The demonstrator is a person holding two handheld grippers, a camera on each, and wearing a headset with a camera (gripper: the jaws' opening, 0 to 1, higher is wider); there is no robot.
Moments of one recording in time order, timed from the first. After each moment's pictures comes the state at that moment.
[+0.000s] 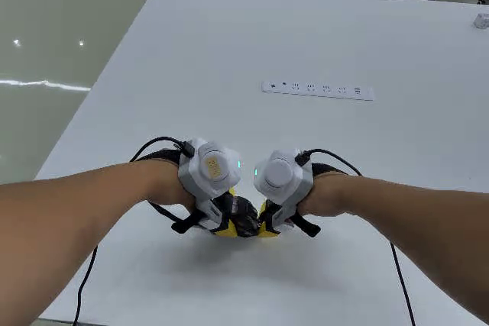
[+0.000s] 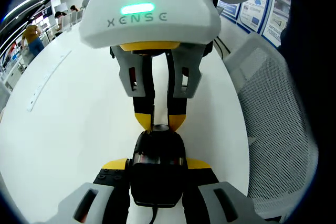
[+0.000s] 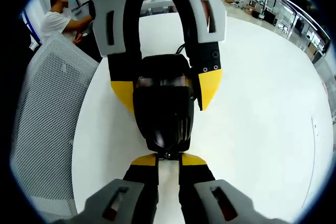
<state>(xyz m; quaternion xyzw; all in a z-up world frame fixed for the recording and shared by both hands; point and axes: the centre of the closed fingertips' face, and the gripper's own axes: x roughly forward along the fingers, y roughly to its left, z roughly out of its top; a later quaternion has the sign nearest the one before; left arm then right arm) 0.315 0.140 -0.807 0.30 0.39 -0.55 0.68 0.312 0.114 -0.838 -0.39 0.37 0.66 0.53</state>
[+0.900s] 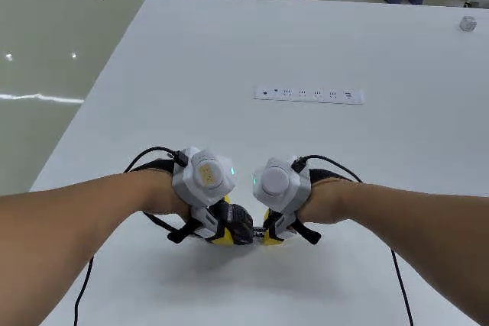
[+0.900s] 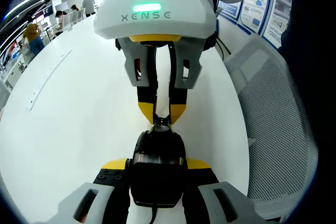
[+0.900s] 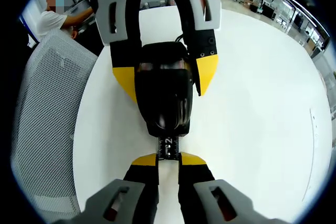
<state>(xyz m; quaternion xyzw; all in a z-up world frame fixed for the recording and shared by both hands) 0.316 0.139 -0.808 0.29 0.39 -0.55 0.68 0.316 0.096 -0.839 -0.40 0.39 0.64 0.53</state>
